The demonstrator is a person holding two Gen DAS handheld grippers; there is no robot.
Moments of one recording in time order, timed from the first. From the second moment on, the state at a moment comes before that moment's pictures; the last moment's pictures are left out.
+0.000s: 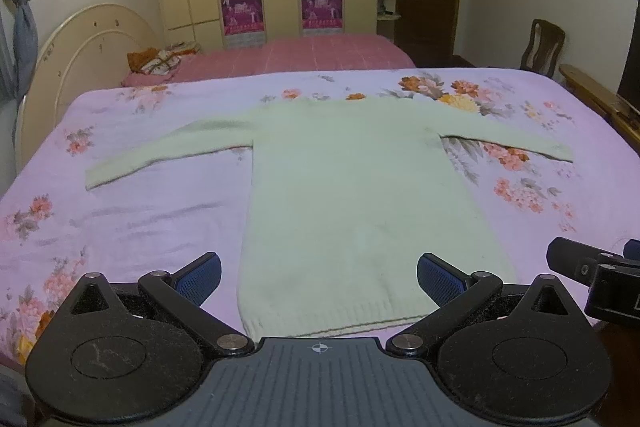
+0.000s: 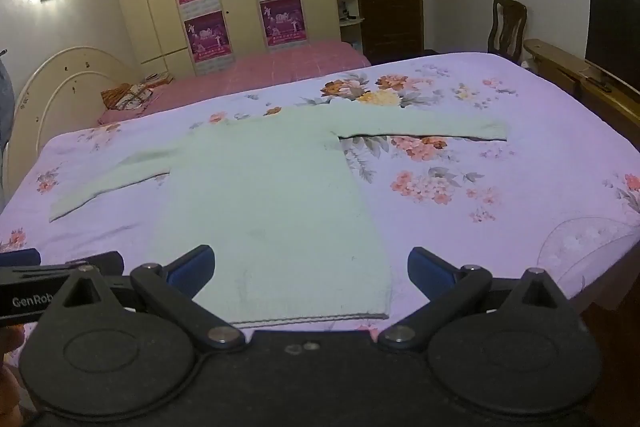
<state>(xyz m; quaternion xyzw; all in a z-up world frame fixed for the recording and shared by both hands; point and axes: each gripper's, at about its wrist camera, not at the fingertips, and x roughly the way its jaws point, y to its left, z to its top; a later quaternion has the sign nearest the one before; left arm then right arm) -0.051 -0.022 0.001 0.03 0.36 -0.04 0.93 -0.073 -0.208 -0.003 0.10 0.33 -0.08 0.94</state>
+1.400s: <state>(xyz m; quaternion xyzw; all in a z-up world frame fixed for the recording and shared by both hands) -0.037 -0.024 -0.007 0.02 0.38 -0.04 0.92 -0.060 -0.200 -0.003 0.09 0.34 -0.06 0.93</state>
